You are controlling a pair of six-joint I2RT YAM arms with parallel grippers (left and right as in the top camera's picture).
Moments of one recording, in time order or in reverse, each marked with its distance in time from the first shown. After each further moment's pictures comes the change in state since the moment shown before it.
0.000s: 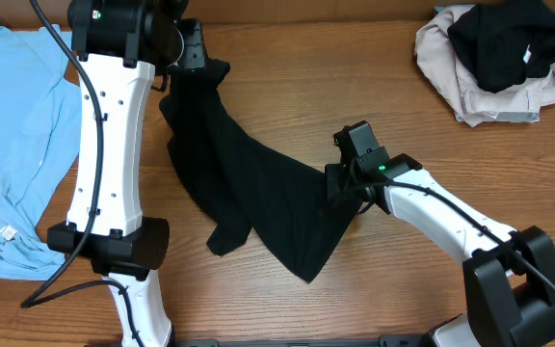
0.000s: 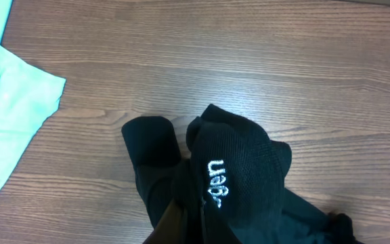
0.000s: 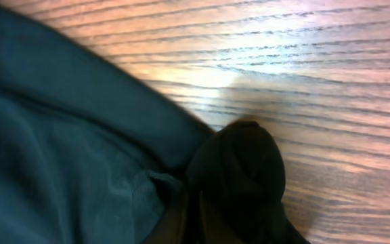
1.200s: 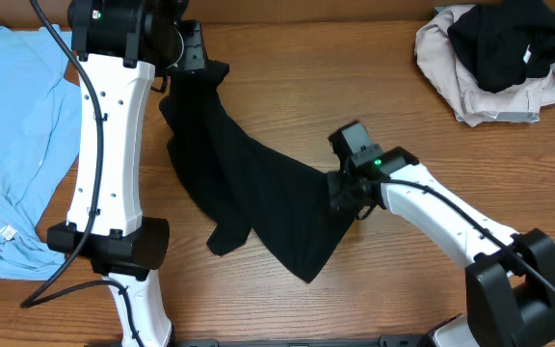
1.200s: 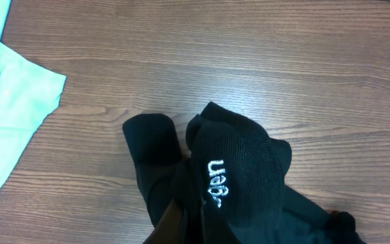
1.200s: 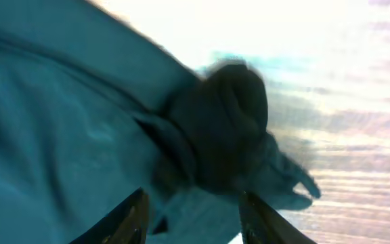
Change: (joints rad) left arm 0.000 0.000 0.000 -0.009 0.000 0.000; right arm 0.027 -0.001 0.090 -0.219 0.044 -0.033
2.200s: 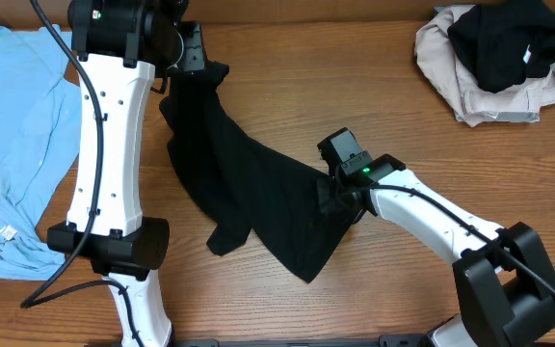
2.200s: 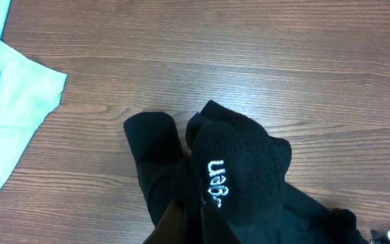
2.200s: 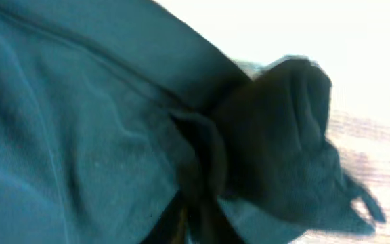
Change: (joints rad) left arm 0.000 0.000 0.000 -0.007 -0.001 0.005; right arm 0.050 0.030 -0.045 0.070 -0.032 0.008
